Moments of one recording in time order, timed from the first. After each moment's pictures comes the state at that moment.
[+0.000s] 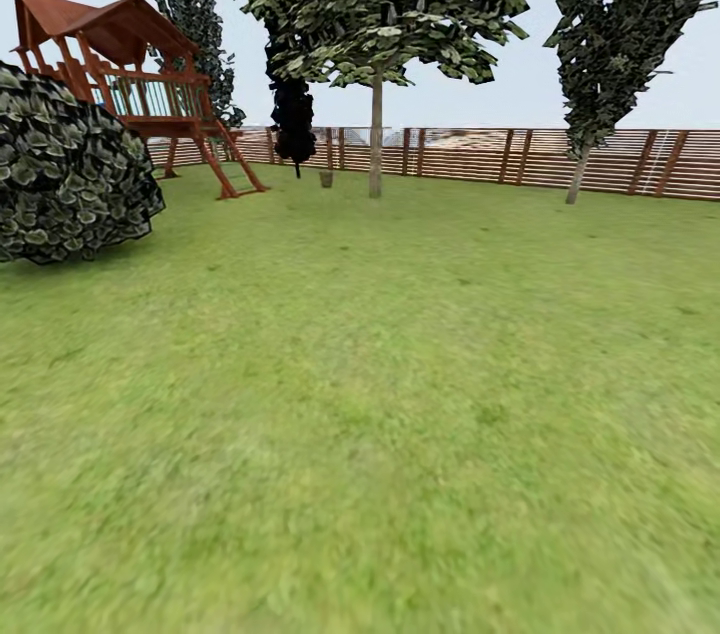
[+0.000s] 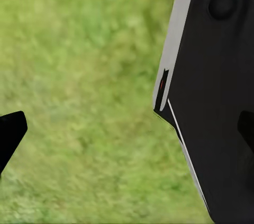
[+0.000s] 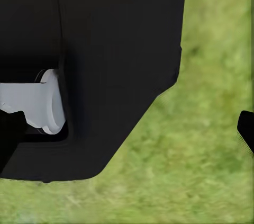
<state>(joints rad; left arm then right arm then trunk) 0.01 0.13 -0.01 0.00 0.18 -0.11 0.01 0.00 0.04 -0.01 0.00 0.00 -0.03 -0.01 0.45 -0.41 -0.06</state>
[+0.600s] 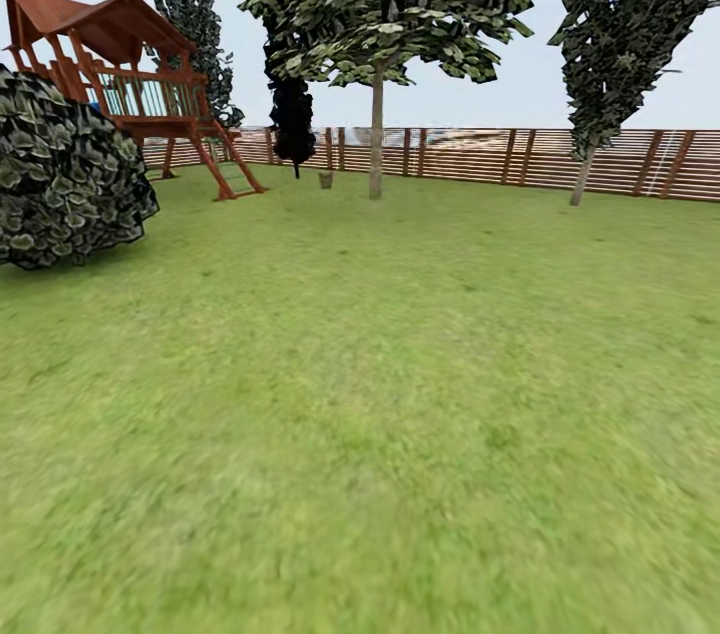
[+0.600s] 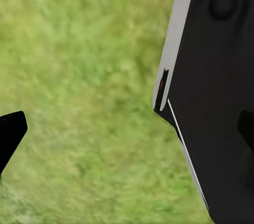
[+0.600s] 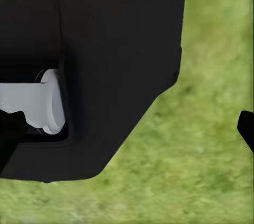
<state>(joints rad) 0.01 0.13 -0.01 0.00 0.18 -0.11 0.01 0.00 0.04 -0.01 0.00 0.00 -0.03 -0.01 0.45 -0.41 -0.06</state>
